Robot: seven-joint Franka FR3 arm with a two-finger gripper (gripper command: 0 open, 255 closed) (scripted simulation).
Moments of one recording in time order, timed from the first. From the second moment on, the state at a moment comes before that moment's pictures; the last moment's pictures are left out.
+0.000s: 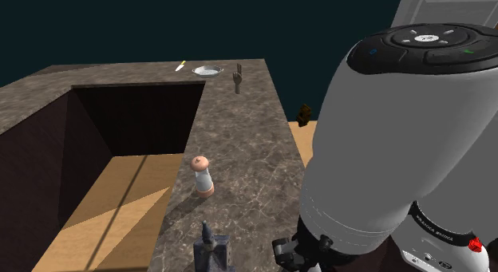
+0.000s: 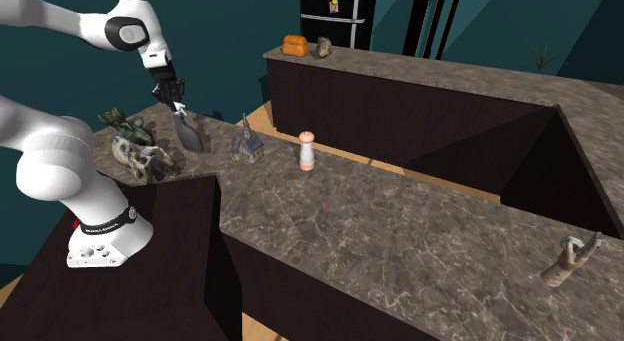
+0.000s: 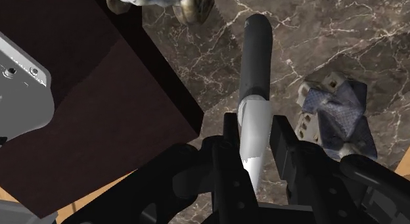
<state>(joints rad) 0.27 -0.54 0.89 -2.48 0.43 2.06 1.47</state>
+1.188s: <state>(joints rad) 0.16 -0.34 1.09 -2.59 0.39 2.37 1.54</state>
